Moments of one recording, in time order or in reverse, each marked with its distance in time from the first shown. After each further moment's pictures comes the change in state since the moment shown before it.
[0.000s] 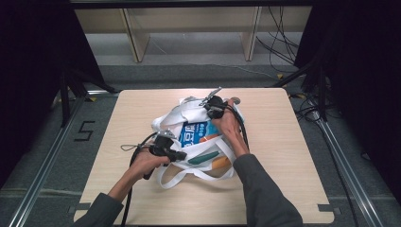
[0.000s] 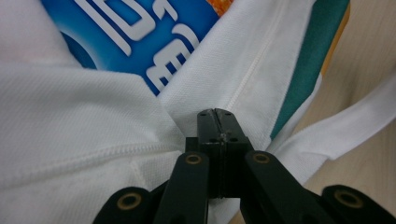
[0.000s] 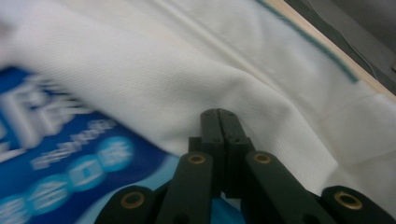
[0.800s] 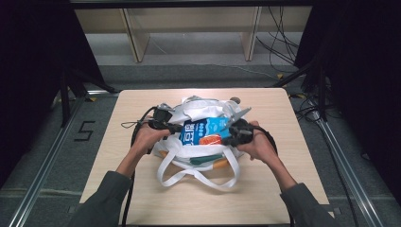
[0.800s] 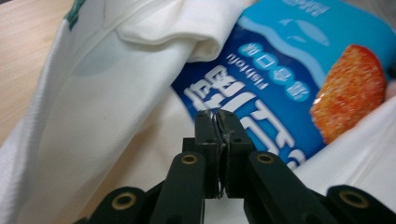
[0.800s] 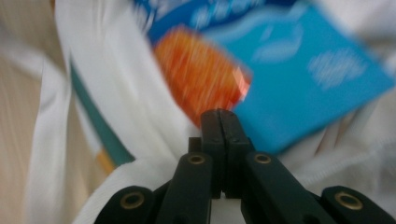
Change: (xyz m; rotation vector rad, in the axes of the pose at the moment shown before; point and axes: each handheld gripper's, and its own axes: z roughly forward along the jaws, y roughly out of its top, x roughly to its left) left arm 0.040 0.068 -0.019 -0.027 0.232 -0.006; right arm 0.019 -0.098 -0.085 0.013 0.314 -0.099
